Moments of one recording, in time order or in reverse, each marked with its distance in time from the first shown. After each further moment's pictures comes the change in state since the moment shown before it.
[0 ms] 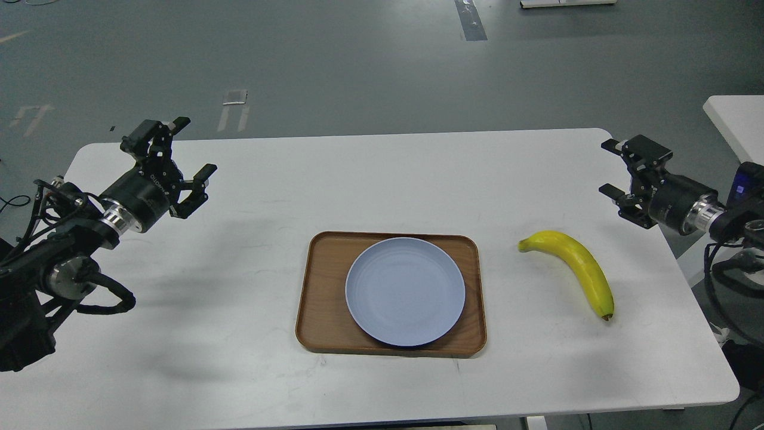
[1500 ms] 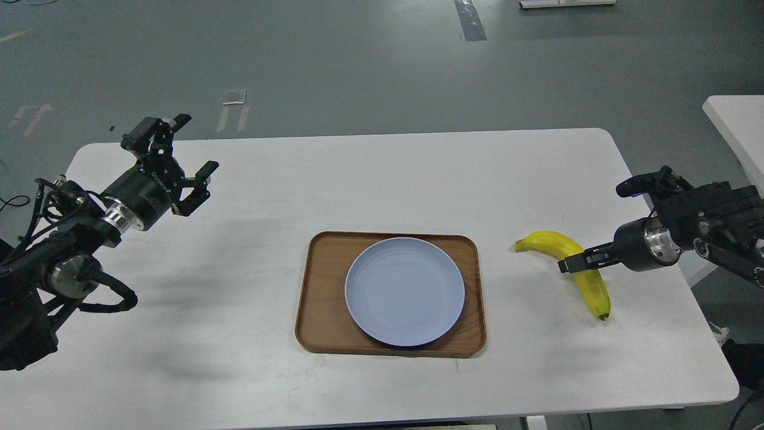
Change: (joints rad) left arm -0.001 -0.002 -0.015 -0.012 0.009 0.000 0.000; right arm 0.247 0.047 -0.419 0.161 -0.948 -0.001 0.000
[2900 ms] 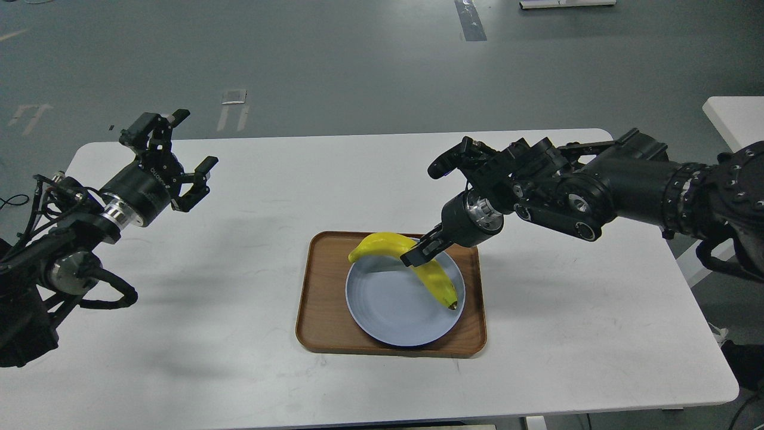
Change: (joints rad) left arm -0.007 -0.001 -0.009 0.000 0.001 0.000 0.000; right arm 0.303 0.516 -0.250 0.000 0.207 0.001 0.000
